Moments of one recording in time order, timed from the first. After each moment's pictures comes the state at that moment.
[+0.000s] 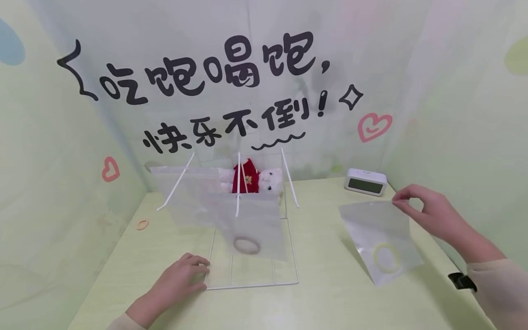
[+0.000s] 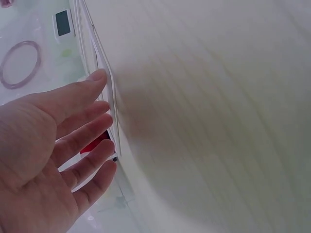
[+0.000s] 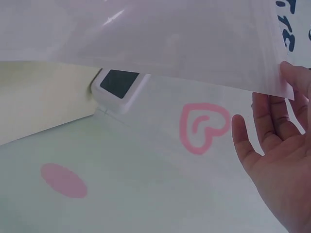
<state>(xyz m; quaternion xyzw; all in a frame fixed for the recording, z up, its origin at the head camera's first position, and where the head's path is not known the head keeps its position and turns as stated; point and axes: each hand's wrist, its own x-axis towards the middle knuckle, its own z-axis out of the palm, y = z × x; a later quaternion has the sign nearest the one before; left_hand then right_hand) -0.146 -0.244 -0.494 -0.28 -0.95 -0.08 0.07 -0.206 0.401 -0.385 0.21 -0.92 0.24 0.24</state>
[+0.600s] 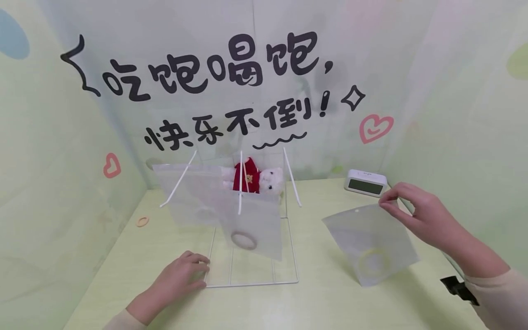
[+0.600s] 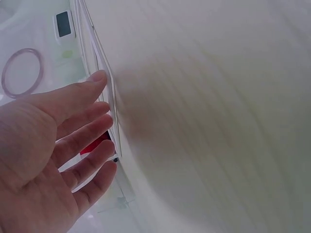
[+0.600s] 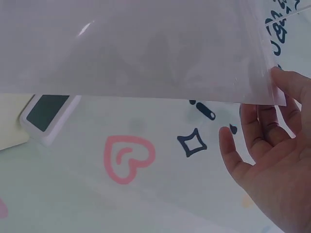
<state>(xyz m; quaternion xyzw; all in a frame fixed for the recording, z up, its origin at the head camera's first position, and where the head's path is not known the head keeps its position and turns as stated) -0.146 -0.246 -0.497 -0.29 -0.95 -0.08 0.07 -0.174 0.340 -0.340 0.31 -0.87 0.24 0.29</state>
